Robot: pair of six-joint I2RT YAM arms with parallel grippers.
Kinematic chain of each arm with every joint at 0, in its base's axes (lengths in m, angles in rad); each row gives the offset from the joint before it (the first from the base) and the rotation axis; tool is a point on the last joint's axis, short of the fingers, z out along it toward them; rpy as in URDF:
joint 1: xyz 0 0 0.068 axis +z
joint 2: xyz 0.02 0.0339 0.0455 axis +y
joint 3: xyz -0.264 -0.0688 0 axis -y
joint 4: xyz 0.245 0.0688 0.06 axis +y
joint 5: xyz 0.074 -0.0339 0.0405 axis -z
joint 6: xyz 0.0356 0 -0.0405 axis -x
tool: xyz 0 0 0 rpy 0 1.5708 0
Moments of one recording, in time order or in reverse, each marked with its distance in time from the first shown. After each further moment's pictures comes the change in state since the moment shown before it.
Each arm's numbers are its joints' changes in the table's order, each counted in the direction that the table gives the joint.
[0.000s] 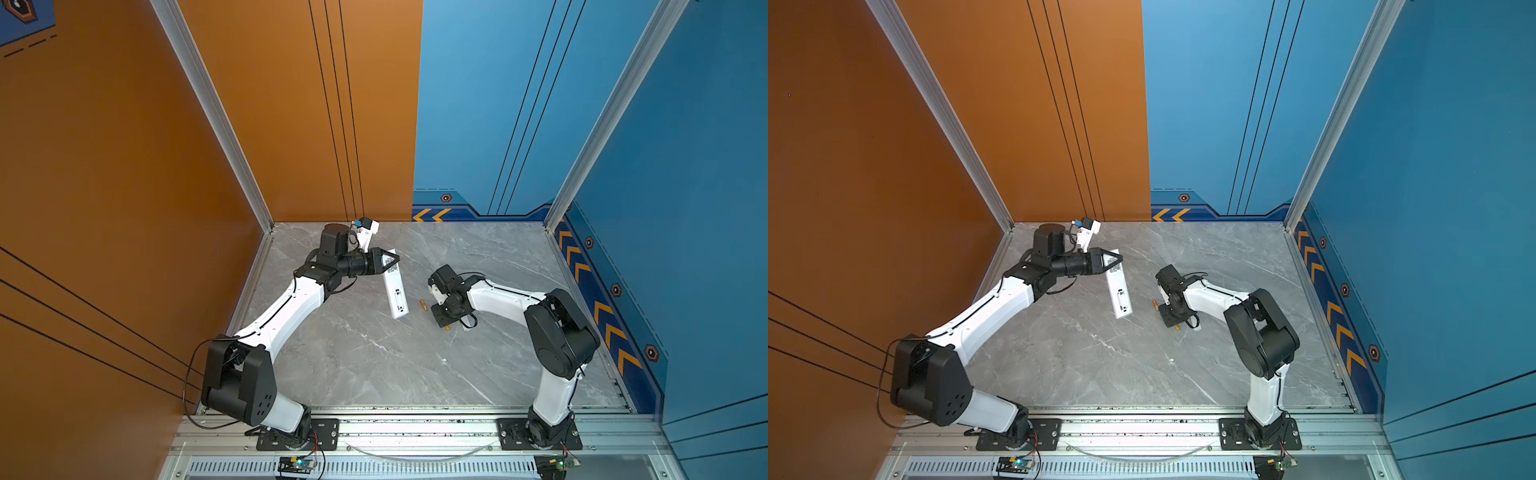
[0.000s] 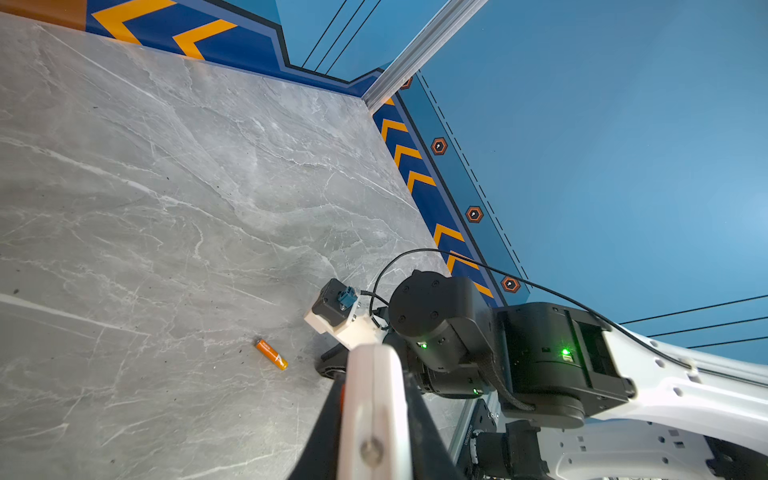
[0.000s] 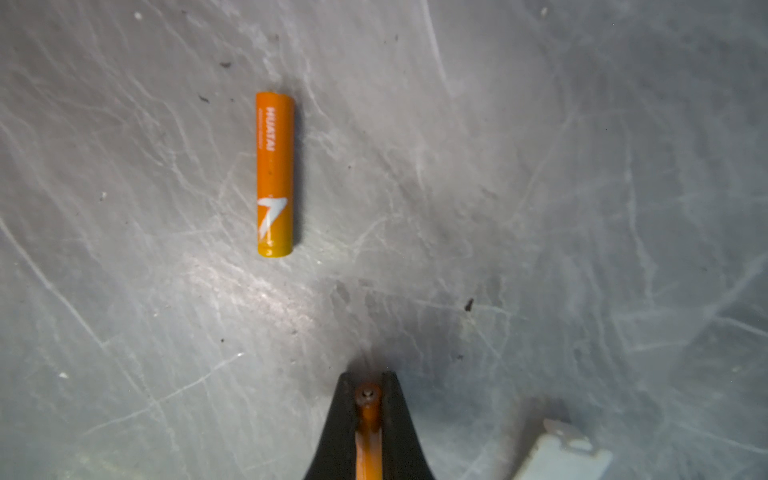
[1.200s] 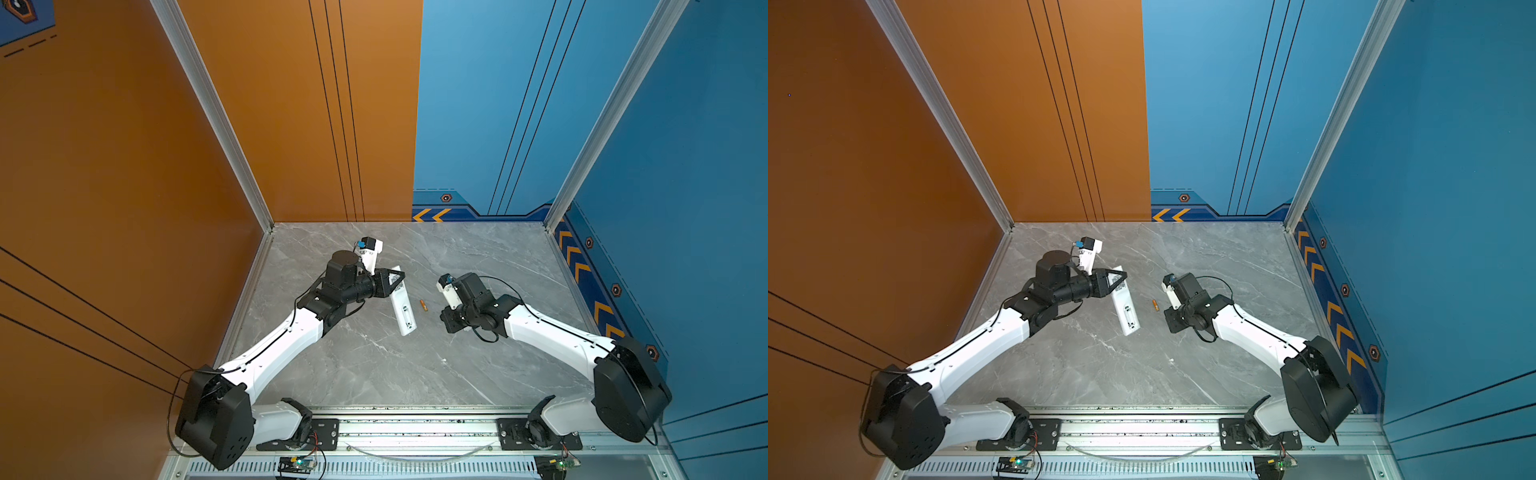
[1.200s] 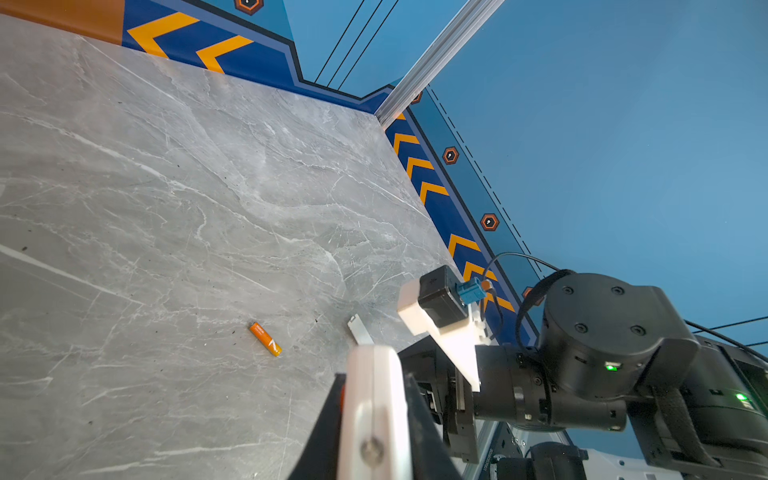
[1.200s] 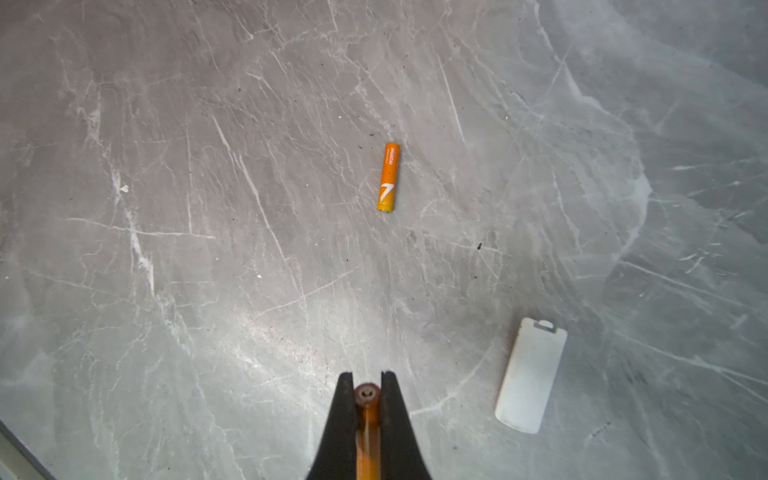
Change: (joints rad) left arm -0.171 -0.227 -0.266 -0.158 -0.279 0.080; right arm 0.044 -0.453 -0.276 -0.172 -0.066 -0.019
